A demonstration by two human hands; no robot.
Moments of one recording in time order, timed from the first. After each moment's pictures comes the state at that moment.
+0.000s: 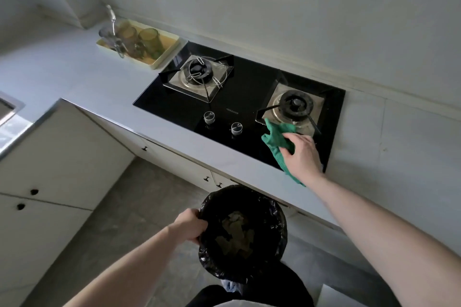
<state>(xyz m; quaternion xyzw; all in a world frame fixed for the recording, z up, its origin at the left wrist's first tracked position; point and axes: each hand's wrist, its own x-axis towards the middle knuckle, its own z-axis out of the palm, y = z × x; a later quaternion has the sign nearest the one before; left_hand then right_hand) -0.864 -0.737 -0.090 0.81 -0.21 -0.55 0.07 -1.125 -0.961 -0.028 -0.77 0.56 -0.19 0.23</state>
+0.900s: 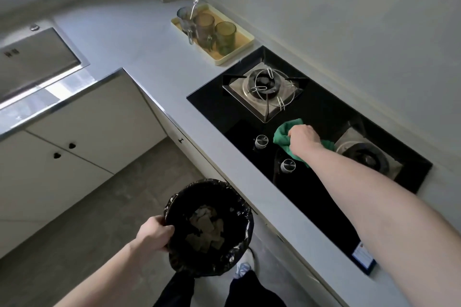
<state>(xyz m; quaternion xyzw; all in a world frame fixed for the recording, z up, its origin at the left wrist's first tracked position) -0.750 -0.695 -0.107 0.87 -0.01 -0.44 0.20 -0.895 -1.121 -0.040 -0.86 0.46 0.19 0.08</state>
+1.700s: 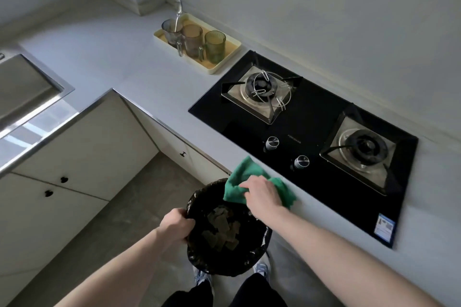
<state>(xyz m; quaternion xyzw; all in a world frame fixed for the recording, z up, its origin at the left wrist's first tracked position) -0.667 -0.725 -0.092 0.85 -0.16 -0.49 0.10 -0.853 -0.897 -0.067 -0.87 0.42 0.10 0.23</state>
